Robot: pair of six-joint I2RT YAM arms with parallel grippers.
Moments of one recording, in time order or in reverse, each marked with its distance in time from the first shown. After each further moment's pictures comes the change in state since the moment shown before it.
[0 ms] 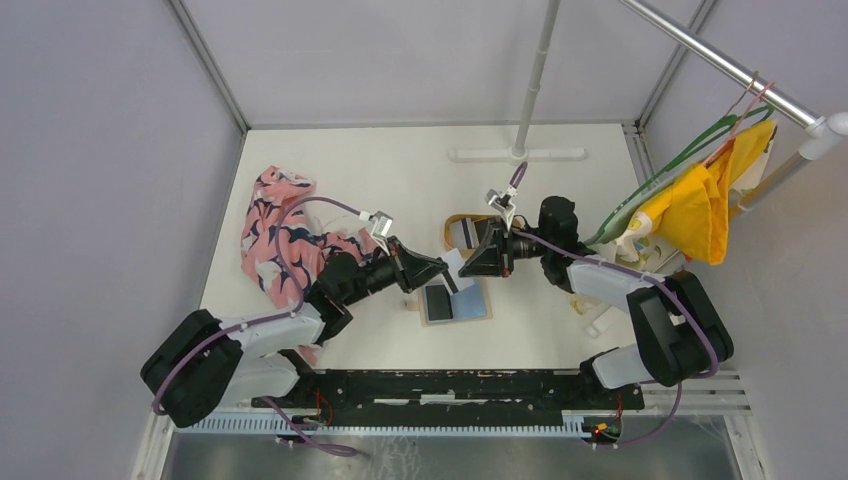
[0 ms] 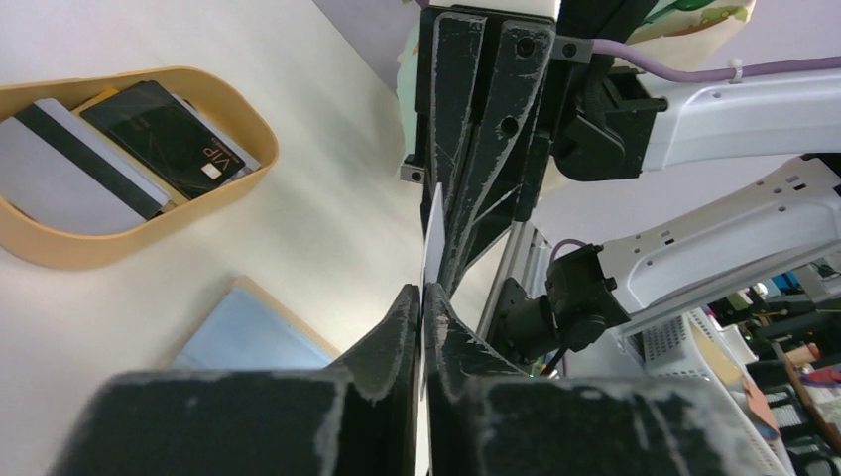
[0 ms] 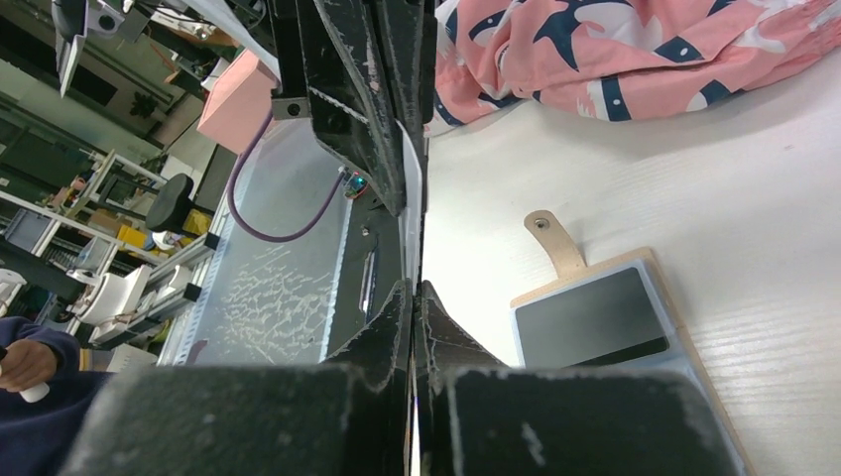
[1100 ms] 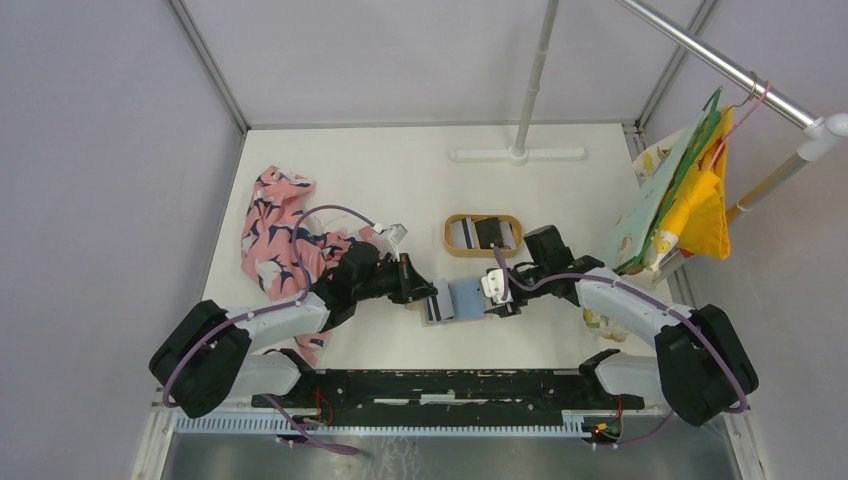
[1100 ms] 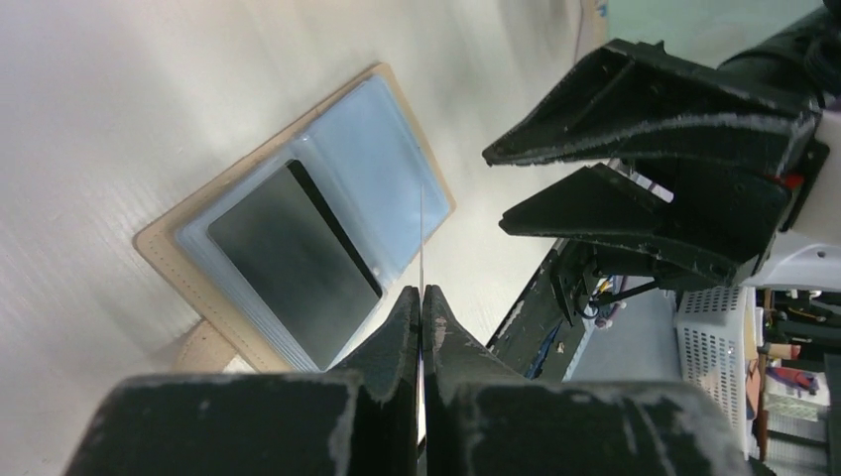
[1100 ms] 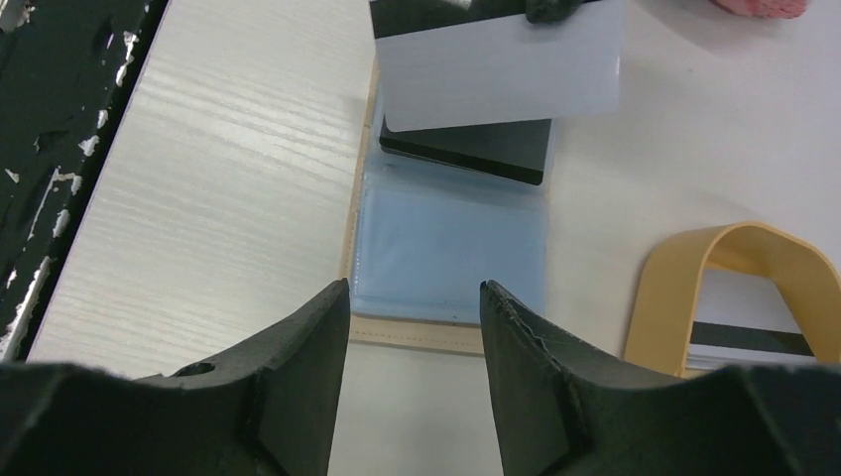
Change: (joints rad) left arm 0.044 0.053 0.083 -0.547 0.052 -0.003; right arm 0.080 -0.195 -0.010 -1.025 0.383 -1.737
